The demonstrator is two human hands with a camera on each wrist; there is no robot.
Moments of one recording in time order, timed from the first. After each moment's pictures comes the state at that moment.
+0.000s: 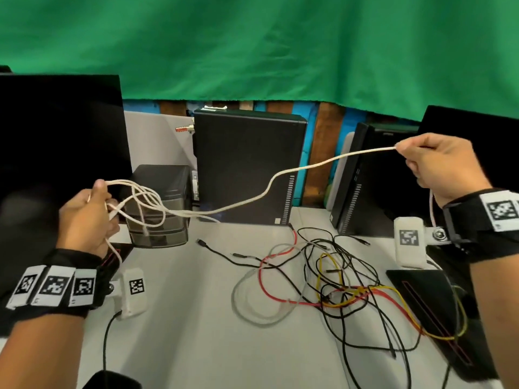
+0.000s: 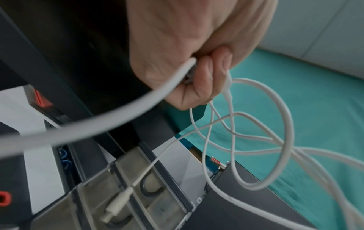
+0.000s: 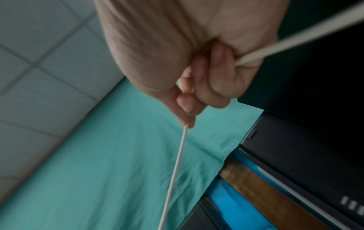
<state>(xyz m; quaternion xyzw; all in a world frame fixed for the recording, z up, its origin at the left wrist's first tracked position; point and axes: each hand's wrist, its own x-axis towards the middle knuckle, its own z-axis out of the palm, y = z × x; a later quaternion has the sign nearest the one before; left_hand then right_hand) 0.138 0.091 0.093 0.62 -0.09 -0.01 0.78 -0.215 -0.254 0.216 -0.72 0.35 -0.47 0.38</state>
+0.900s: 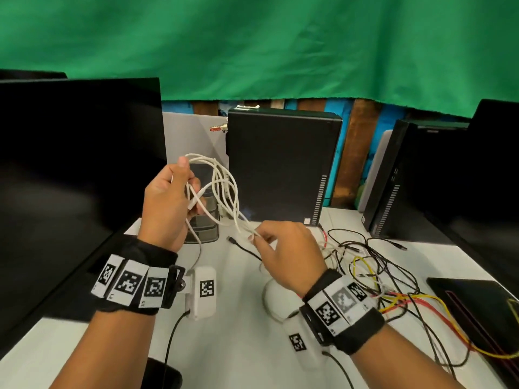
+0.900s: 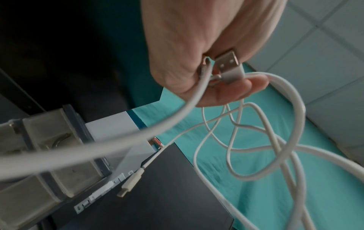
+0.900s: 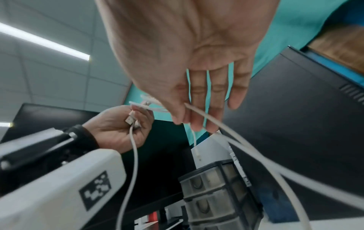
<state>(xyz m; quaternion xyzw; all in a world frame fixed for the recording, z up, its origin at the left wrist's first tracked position) 0.073 0.063 0.128 0.56 -0.28 -0.03 0.78 -0.079 -0.064 0.091 -0.93 0.13 -0.28 0.21</state>
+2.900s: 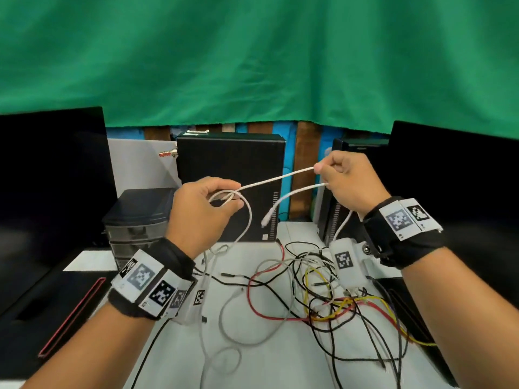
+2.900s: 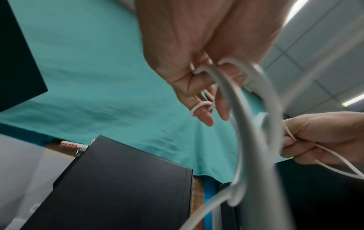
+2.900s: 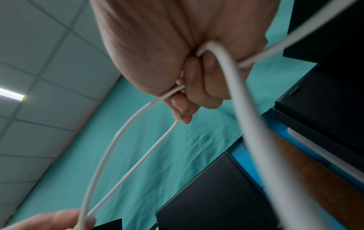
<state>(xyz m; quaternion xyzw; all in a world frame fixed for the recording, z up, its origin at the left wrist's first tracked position) 0.005 -0.011 0.161 0.67 -0.47 0.10 0.57 -0.159 -0.215 0.207 -0.82 0.23 -0.43 0.29</state>
